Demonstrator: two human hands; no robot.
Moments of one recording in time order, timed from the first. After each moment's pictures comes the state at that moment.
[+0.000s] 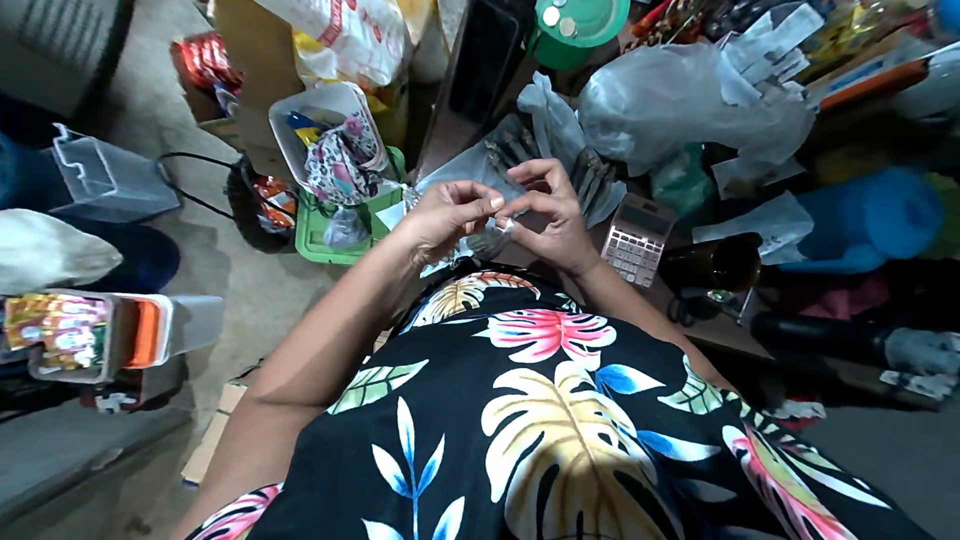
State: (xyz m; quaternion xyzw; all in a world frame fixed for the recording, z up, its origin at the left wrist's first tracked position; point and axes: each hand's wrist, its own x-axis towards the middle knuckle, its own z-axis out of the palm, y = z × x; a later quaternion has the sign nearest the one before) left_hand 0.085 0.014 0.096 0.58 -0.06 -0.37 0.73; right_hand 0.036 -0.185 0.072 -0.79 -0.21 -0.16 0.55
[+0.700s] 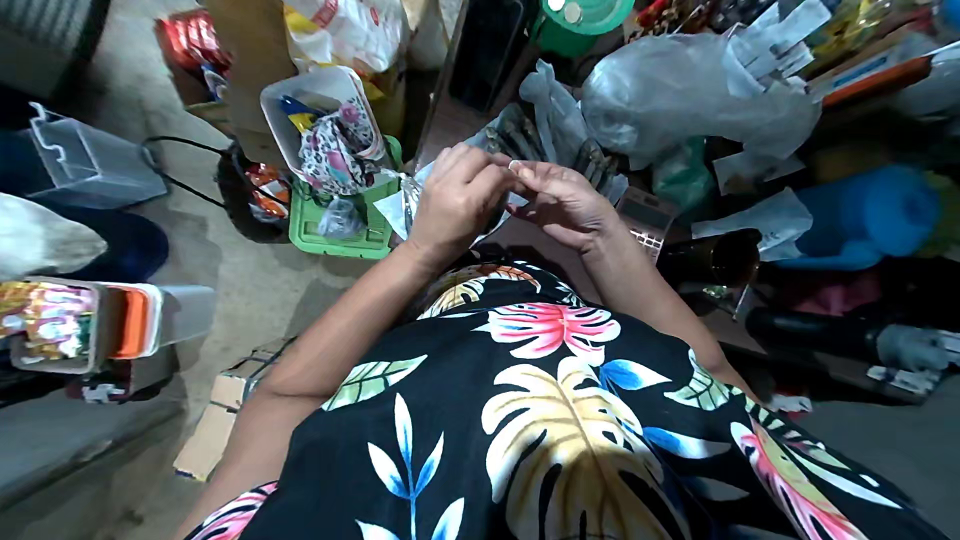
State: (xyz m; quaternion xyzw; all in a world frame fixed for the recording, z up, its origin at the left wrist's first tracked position) left_hand 0.079 0.001 0.090 0.80 -0.40 0.22 0.39; right_hand 0.050 -0.190 0.104 -0.56 0.12 0.21 0.79
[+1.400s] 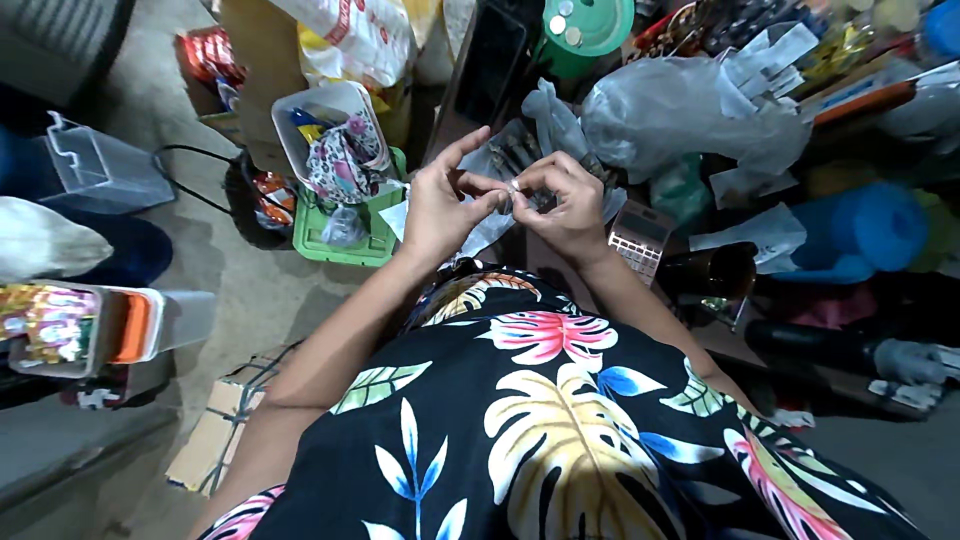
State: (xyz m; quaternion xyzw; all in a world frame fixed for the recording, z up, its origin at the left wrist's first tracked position) left_hand 0.078 0.011 0.111 0.73 -0.17 -0.07 0.65; right_hand 0.047 -0.179 0.099 -0.87 -0.16 -0.22 0.42
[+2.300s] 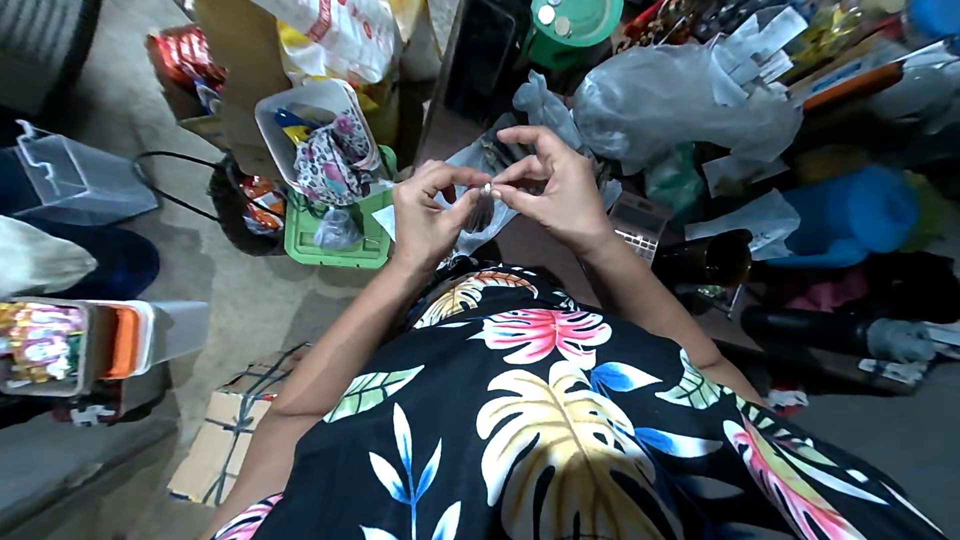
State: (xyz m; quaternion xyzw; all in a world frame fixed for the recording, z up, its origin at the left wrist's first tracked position) left_hand 0.082 0.022 0.073 0.72 -0.25 0.08 0.64; right_hand 0.055 -0.170 0.132 -0.82 -0.09 -0.01 0.56
